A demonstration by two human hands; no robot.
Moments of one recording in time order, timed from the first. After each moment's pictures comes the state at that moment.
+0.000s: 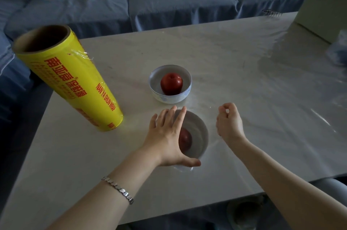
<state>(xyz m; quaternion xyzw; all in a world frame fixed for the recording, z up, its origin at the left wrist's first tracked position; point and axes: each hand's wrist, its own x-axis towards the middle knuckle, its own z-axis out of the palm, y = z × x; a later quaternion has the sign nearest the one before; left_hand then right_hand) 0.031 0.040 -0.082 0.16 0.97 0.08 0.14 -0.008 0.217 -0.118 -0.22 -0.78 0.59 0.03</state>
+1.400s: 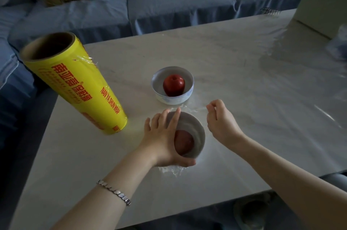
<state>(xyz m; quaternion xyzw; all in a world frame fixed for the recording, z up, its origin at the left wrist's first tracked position) 0.031 0.022 -0.078 0.13 0.97 0.07 0.17 0.004 0.198 -0.092 -0.06 -0.85 0.52 -0.03</state>
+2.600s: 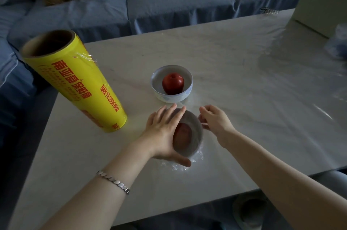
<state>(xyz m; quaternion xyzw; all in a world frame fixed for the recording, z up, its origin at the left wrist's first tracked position) 0.023 0.017 -0.075 0.21 0.96 0.06 0.18 -0.001 0.185 -0.096 -0.18 -0.70 0.68 -0.13</state>
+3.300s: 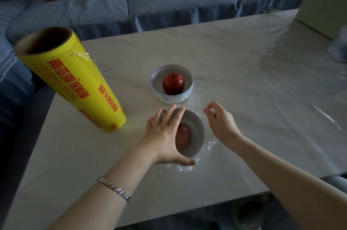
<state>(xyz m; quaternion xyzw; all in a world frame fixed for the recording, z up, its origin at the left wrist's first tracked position) 0.026 0.027 -0.079 0.16 0.97 0.08 0.16 -0.004 0.204 -0.108 -0.07 -0.88 0.46 -0.03</state>
